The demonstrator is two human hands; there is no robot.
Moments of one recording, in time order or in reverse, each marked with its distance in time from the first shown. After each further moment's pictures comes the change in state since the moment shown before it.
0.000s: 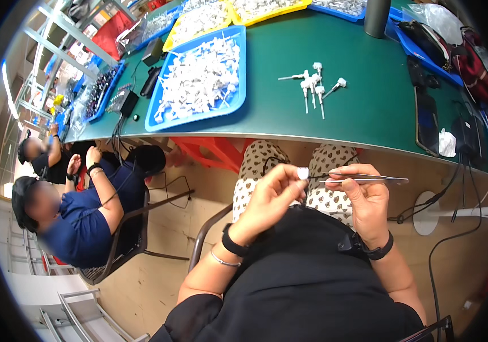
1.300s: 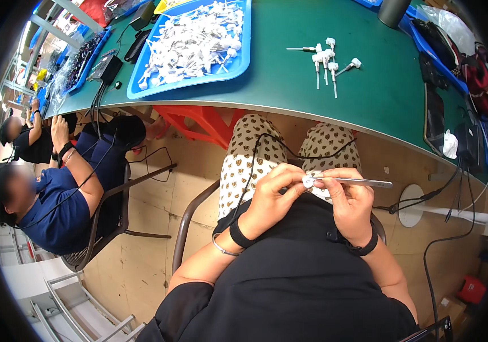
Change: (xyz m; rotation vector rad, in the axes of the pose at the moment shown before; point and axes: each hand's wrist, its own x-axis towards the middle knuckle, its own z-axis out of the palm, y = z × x) left_hand -0.016 -0.054 -0.008 0.438 0.044 0.313; right_hand -0.015 0.036 0.016 -0.483 0.003 -0.080
